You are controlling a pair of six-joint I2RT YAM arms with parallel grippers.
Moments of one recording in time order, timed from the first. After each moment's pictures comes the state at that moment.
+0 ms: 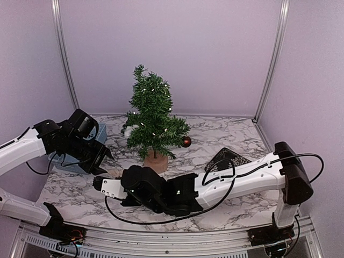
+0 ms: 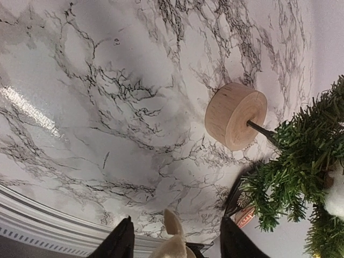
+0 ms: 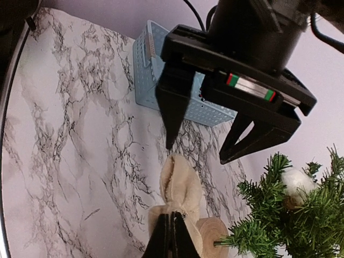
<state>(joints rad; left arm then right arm) -0.65 1.16 1.02 -0.89 0.12 -1.64 1.47 1.96 1.48 0.01 0.54 -0.54</state>
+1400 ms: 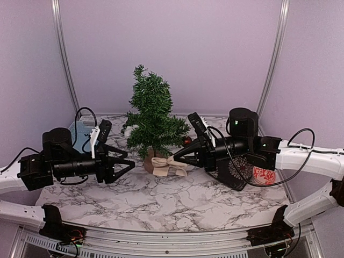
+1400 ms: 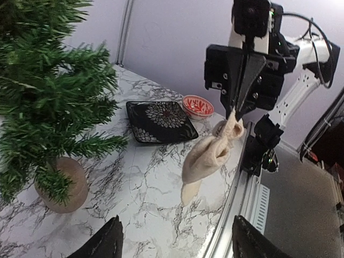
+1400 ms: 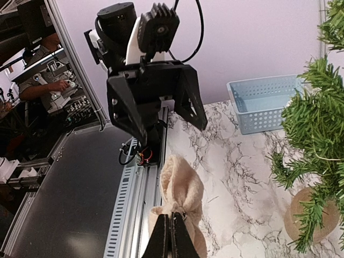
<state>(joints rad) -1.02 0.81 0.69 -0.12 0.11 -0.32 0.89 1.27 0.93 0.12 -0.76 0.10</state>
